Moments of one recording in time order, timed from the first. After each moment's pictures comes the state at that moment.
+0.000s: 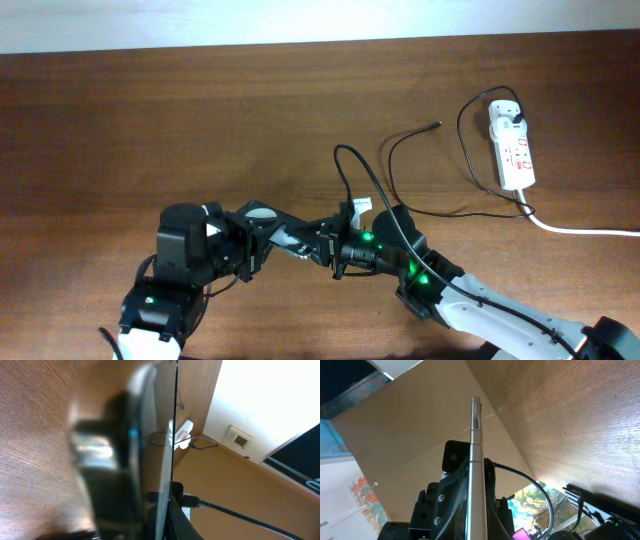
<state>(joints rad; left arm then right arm) -0.22 0.88 0.57 -0.35 0.57 -1.59 0.74 1.32 0.51 0.59 -0.49 1.96</state>
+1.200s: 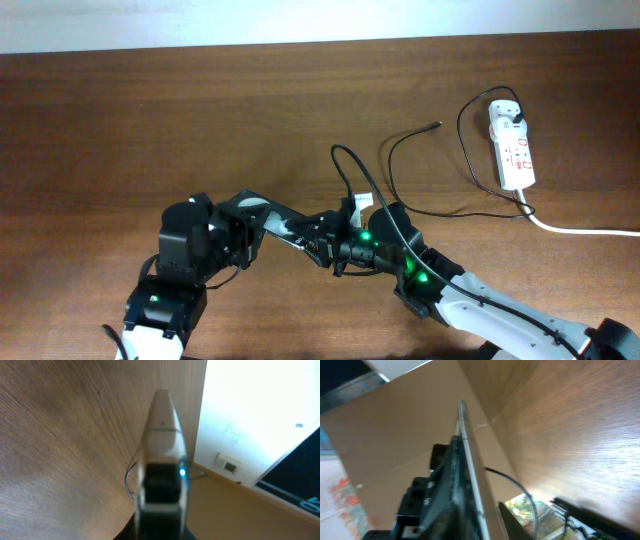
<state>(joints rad) -0.22 0.89 0.55 -0.22 0.37 -1.58 0.75 1.32 0.54 0.49 -0.44 1.84</state>
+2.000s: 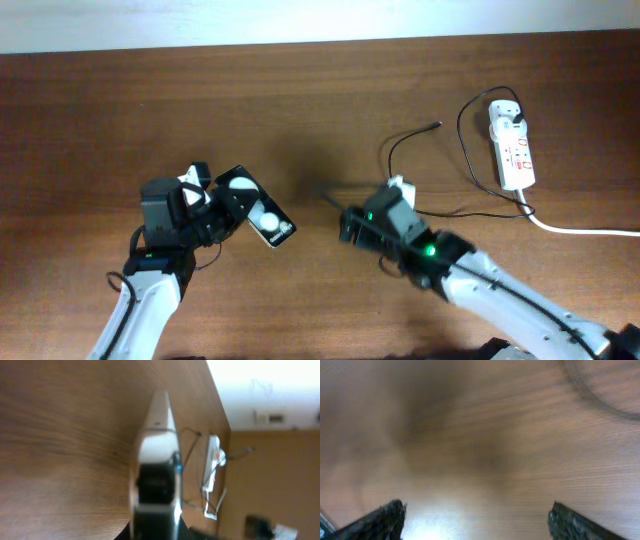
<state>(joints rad) 0.01 1.26 0.55 0.03 0.69 -0.83 0.61 1.32 0.77 -0.39 0.07 0.88</state>
